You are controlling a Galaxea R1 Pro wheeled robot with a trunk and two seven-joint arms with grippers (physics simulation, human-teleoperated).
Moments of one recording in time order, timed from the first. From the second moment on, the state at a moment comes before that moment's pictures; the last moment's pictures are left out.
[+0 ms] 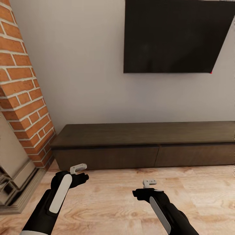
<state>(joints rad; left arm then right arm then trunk) -0.42 -0.01 -0.06 -1.37 0.65 0.98 0.58 -0.39 -0.02 0.33 -1.04 -0.37 0.63 -0.17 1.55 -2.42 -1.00</state>
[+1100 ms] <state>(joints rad) -0.42 -0.01 -0.07 -1.37 0.65 0.98 0.58 -0.39 -0.02 0.33 -1.03 -0.37 0.63 -0.16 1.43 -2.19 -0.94</state>
